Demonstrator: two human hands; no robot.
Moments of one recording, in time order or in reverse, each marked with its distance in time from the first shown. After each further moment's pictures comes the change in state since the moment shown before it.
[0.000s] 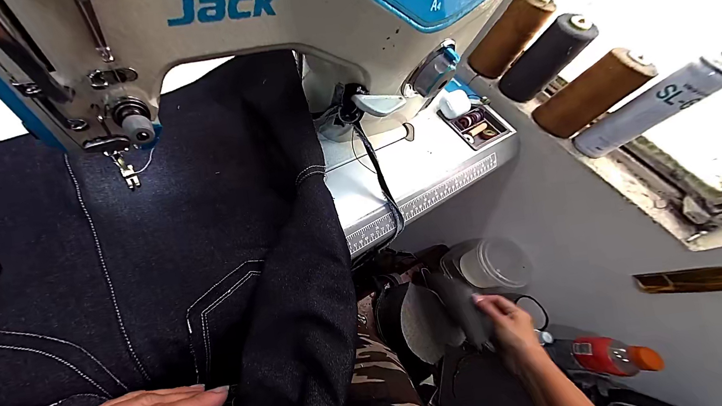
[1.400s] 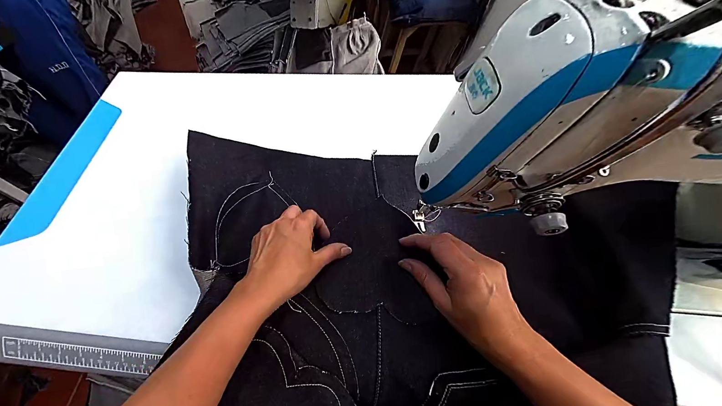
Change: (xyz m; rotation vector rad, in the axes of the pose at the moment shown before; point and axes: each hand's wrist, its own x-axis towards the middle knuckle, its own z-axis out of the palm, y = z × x) left_hand 0.011 -0.127 -0.076 0.276 0.765 -0.755; right_hand -0.101 -0.309 0.334 -0.157 -0.547 -1.506
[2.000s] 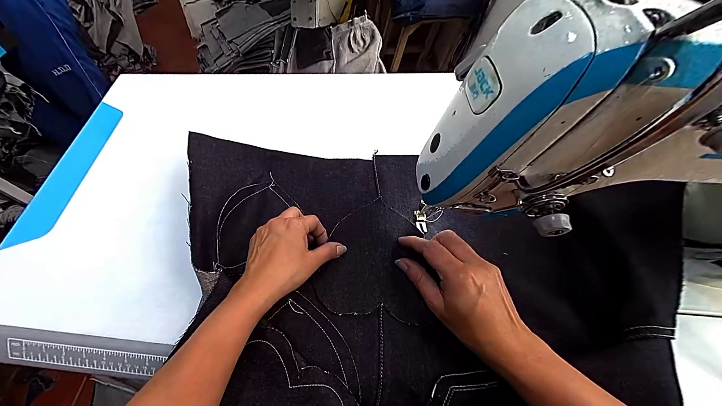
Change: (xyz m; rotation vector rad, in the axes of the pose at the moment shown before) left_hand 0.003 -0.008 -0.001 -0.062 -0.007 -0.004; right_hand -0.002 0.001 0.006 -0.113 -0.030 0.049
